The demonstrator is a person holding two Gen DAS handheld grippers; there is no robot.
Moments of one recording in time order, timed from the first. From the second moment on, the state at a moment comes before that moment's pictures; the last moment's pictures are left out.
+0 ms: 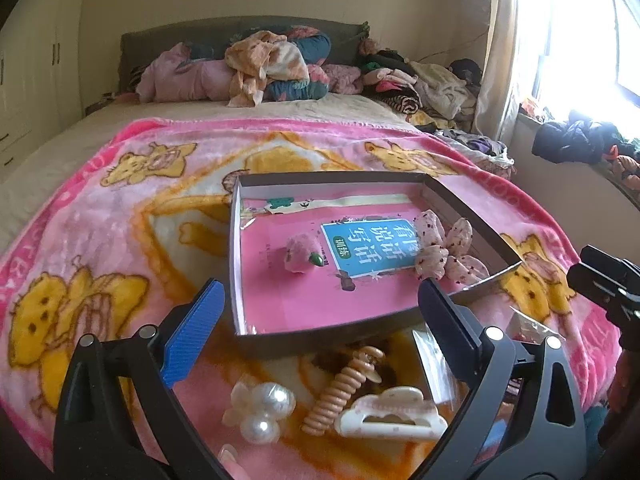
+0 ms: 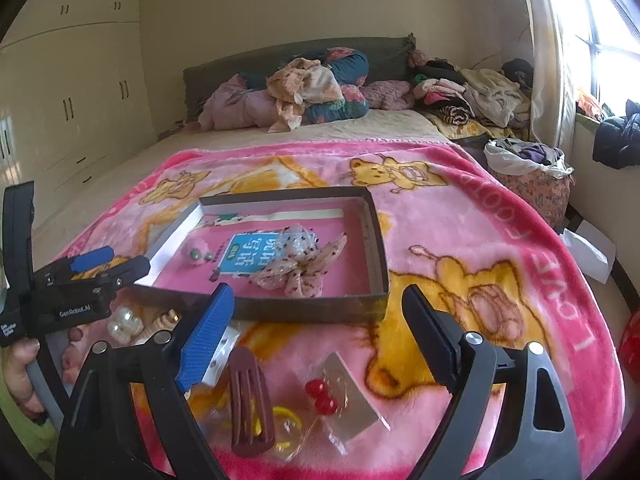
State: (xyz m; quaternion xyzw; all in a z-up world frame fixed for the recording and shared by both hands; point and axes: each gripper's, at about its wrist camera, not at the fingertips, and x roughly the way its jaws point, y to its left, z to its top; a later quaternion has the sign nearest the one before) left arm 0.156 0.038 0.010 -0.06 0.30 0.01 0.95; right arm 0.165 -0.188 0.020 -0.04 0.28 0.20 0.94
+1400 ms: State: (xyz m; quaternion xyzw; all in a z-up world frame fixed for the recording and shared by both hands) left arm 0.105 0.076 -0.046 -0.06 0.35 0.01 0.93; right arm 0.128 -0.154 -0.052 -0.04 0.41 0.25 0.88
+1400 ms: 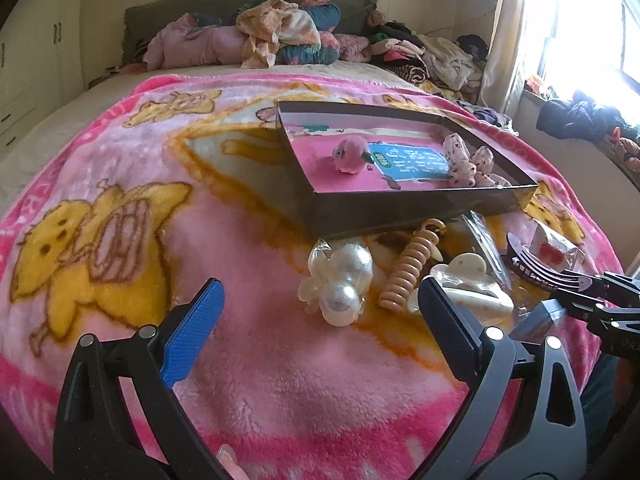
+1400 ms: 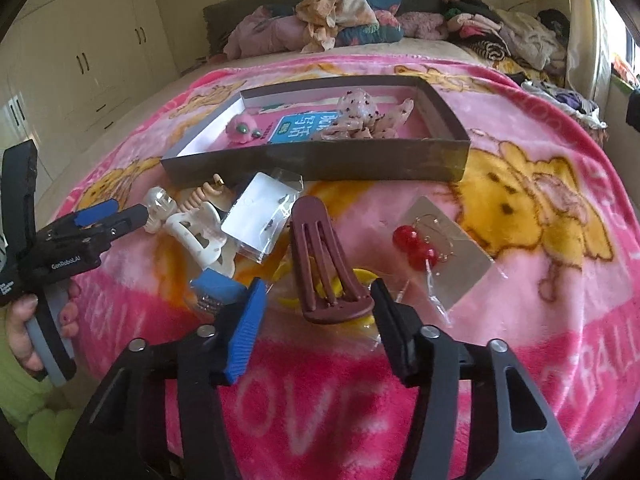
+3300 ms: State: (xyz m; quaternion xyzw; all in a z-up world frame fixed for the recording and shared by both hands) left arm 0.172 0.017 -0.002 -0.06 0.33 -0.10 0.94; right arm 0.141 -0.184 0.003 0.00 0.32 0.22 0.92
